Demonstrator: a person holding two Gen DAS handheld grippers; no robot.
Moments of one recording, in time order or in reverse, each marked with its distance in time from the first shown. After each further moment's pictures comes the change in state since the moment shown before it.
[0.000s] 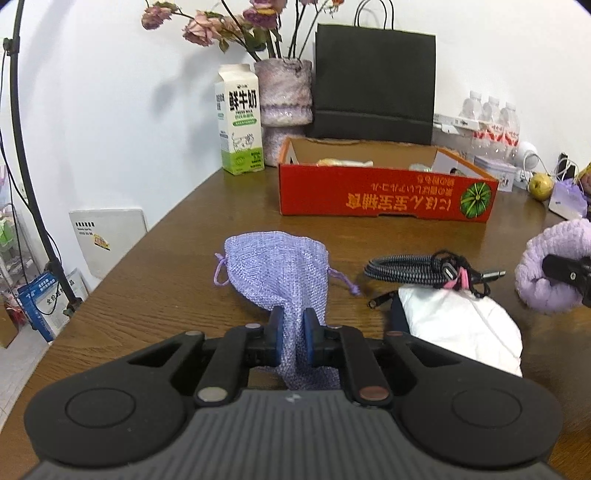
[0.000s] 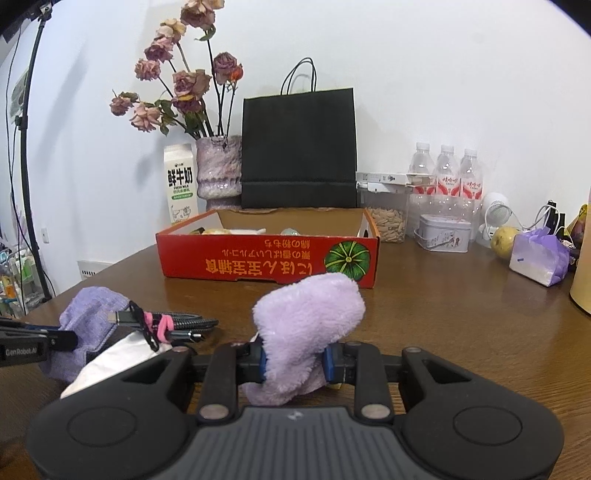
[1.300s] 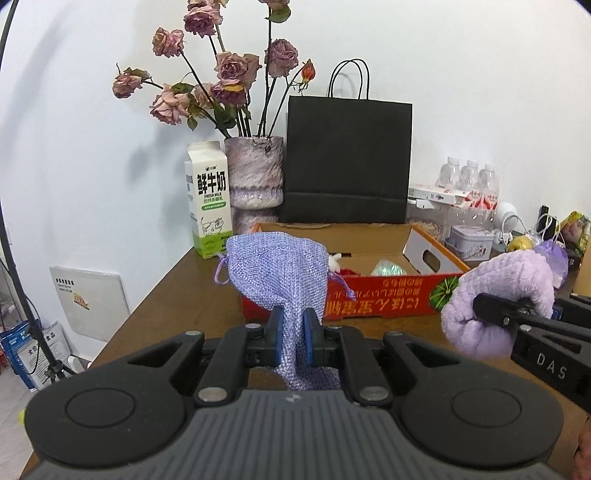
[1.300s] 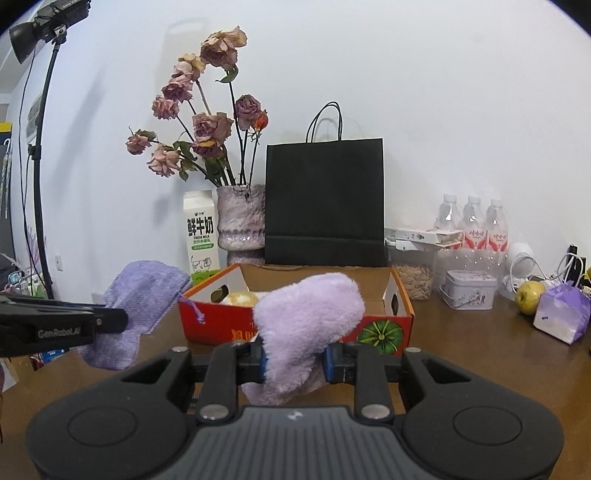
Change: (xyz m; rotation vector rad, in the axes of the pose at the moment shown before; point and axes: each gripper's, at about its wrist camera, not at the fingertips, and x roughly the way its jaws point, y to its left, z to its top) left arm -0.001 -0.033 0.079 0.008 -0.170 -0.063; right arm 0.021 0.022 0.061 -0.022 -0.103 0.053
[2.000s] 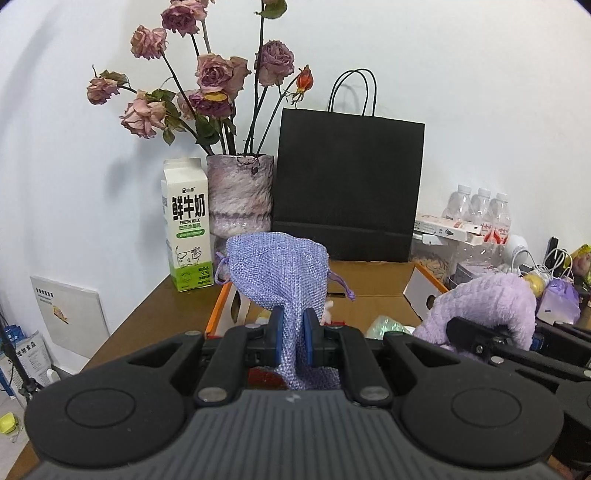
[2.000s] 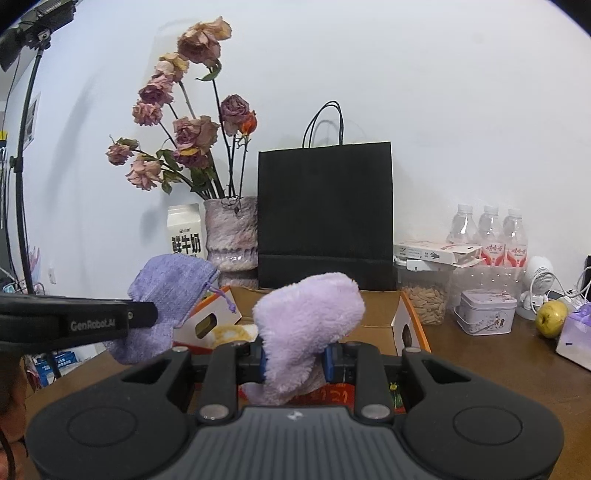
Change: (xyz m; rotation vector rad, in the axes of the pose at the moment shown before) left arm 0.071 -0.012 0.045 -0.041 -0.038 -0.020; right arm 0.072 -0.010 0.031 0.016 -0.016 0.000
